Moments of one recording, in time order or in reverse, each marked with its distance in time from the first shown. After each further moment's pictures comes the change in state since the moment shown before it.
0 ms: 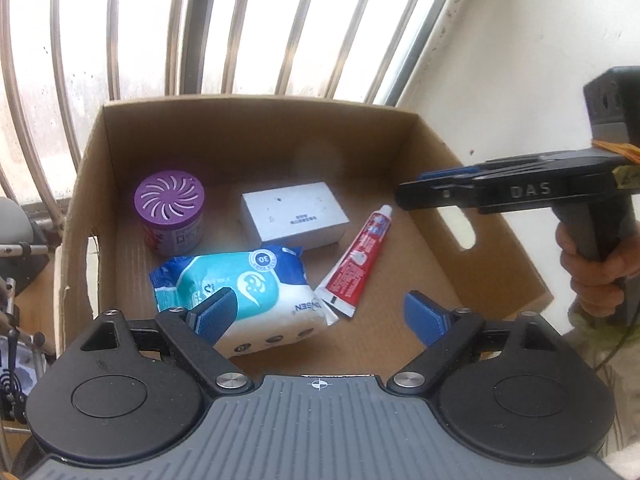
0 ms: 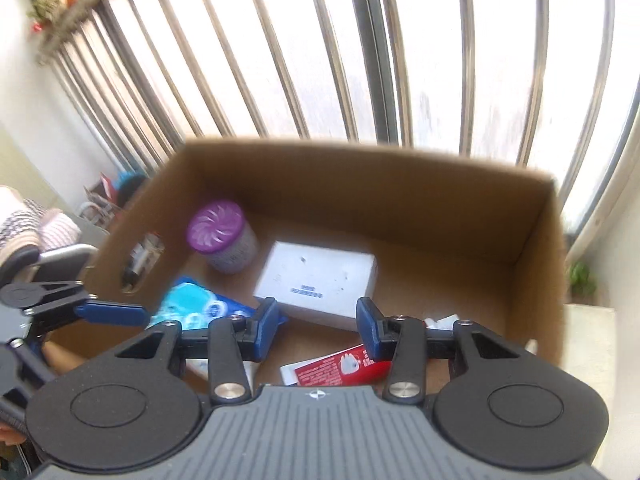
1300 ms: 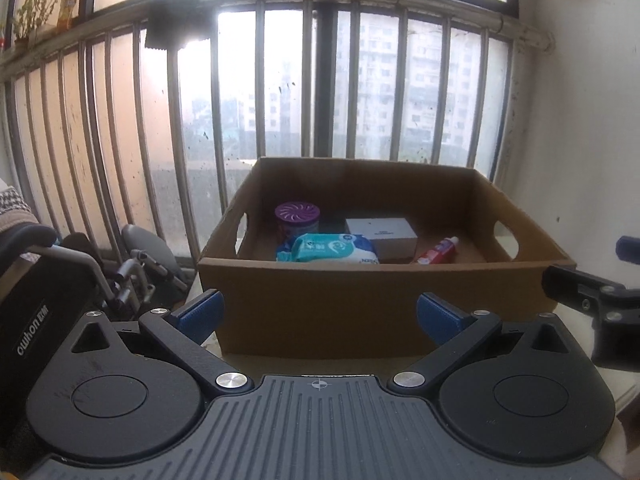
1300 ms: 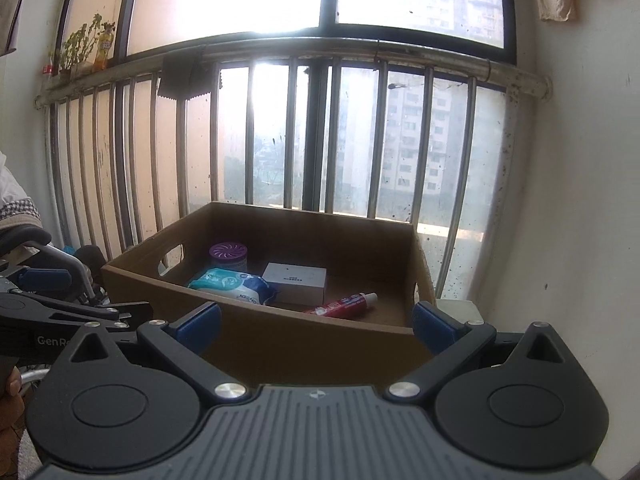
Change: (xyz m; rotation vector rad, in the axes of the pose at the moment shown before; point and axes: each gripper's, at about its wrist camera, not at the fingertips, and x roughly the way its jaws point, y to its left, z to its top) left arm -0.093 -0.083 -0.135 -0.059 -0.375 0.457; right arm -0.133 0.115 -0.202 -0.084 -0.471 -0.388
